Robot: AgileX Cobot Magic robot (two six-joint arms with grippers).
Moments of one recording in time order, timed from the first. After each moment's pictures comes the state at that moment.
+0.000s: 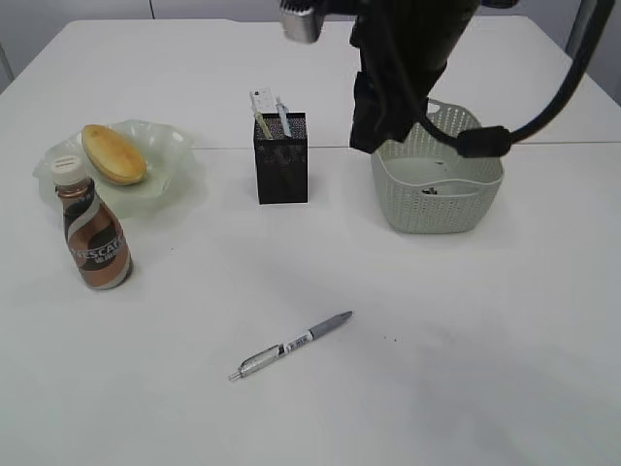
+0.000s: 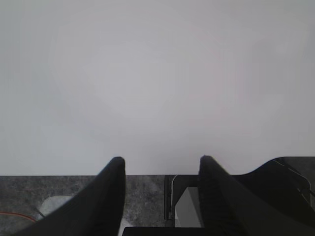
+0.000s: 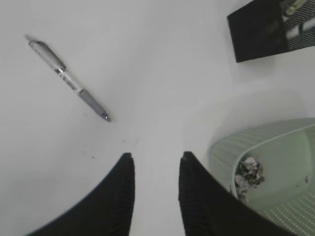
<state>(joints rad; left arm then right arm) -0.14 0.74 -0.76 0.07 1.24 -0.21 0.48 1.86 -1.84 0.08 1.24 -0.92</state>
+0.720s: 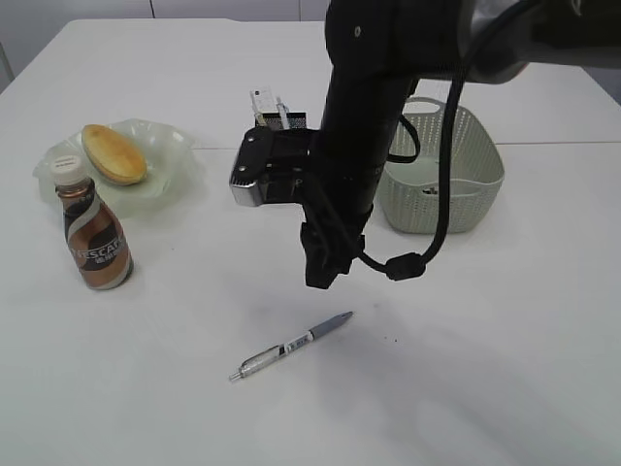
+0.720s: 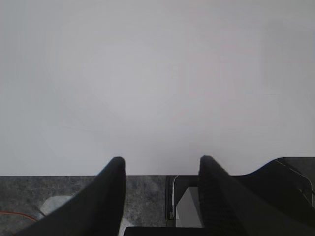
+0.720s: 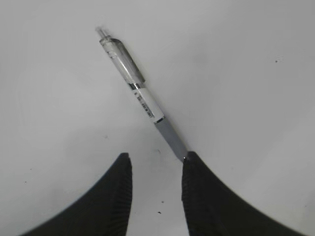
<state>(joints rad) -0.14 0.74 -0.76 0.08 1.24 -0.21 0.54 2.10 -1.77 0.22 1.23 -1.04</state>
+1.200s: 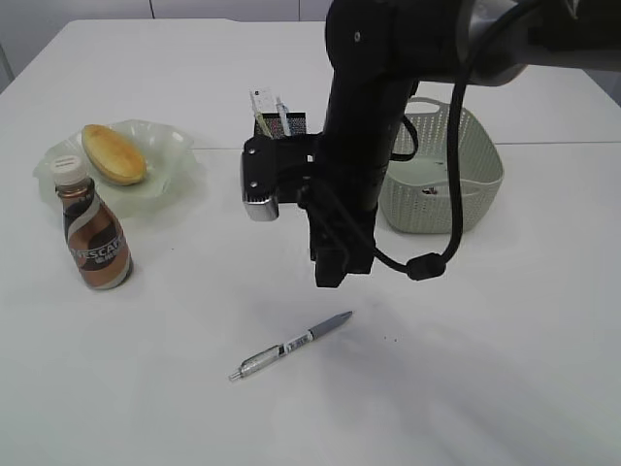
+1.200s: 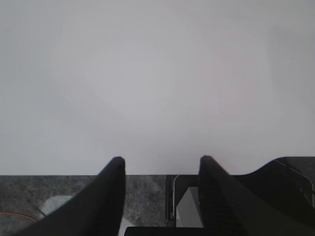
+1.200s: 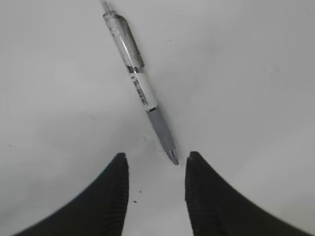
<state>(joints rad) -0.14 0.74 -0.76 0.08 1.24 -0.21 0.54 2.11 -1.77 0.17 1.23 -1.18</state>
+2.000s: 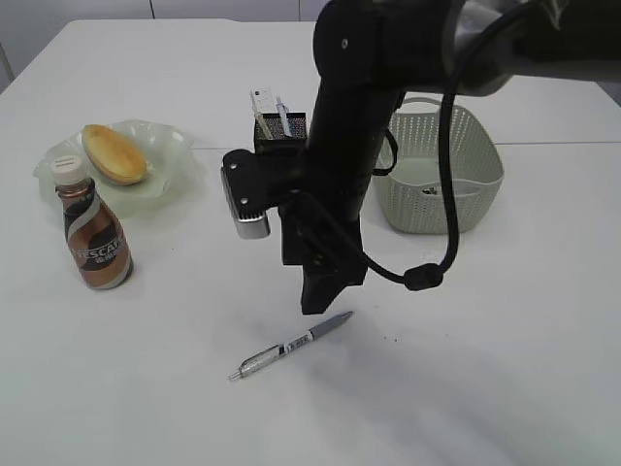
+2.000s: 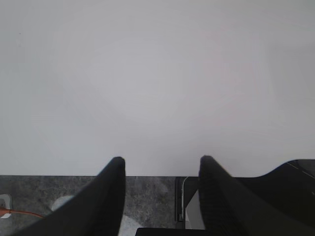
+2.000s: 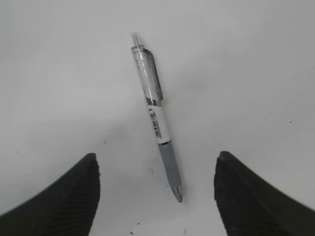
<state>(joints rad) -0.14 0.74 -0.76 0.11 1.24 -0.21 0.56 2.12 -1.77 0.26 1.22 -1.36</state>
